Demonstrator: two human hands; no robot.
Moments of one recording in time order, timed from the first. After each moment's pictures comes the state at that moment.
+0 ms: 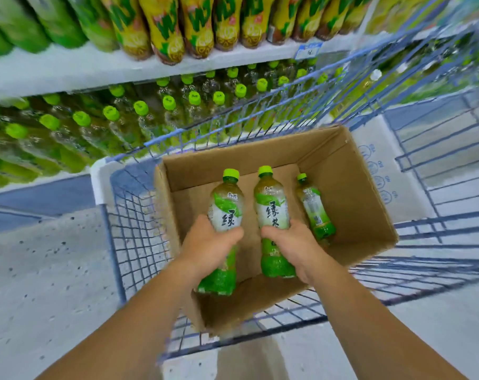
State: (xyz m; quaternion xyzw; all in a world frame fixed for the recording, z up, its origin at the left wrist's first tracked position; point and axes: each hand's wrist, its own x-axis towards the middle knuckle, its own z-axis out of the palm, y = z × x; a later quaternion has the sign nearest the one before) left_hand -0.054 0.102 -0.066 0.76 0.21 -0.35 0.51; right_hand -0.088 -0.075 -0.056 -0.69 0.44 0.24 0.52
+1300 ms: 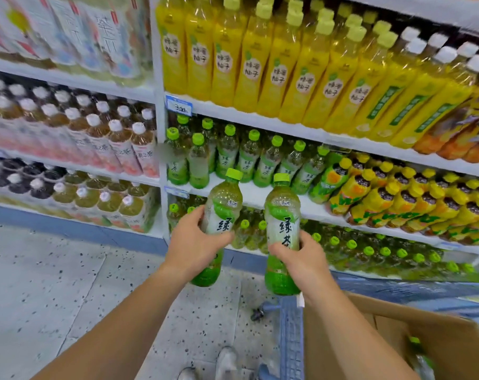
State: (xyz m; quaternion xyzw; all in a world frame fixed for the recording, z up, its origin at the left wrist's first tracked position) left_hand 0.030 0.537 0.153 0.78 0.19 0.00 0.60; right_hand 0.063 0.320 0.153 -0.82 0.14 0.16 0.53
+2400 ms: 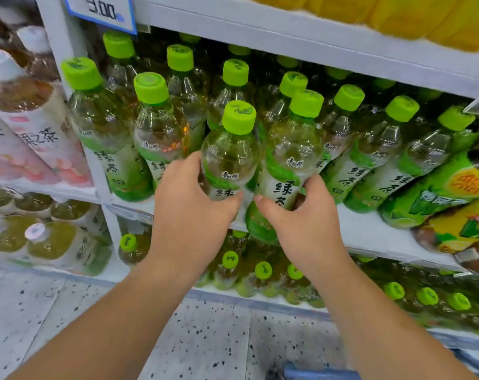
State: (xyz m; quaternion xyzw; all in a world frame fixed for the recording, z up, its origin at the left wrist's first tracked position) left_hand 0.243 0.572 -0.010 0.86 0.13 0.22 0.43; right_hand 0.278 0.413 -0.016 -0.82 -0.05 -0.01 0.56
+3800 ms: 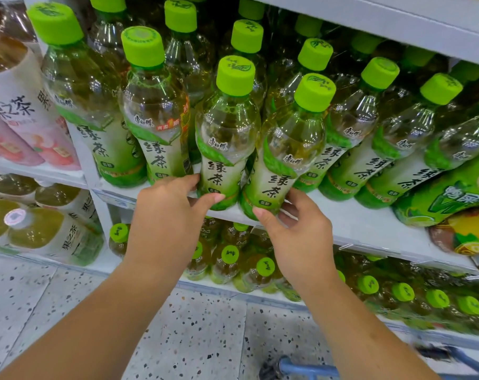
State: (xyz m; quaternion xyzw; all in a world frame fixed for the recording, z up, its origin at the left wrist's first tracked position) left_hand 0.240 0.591 -0.057 0.90 0.19 0.19 0.34; right_hand 0.278 0.409 -0.084 -0.83 -0.04 0.00 0.56
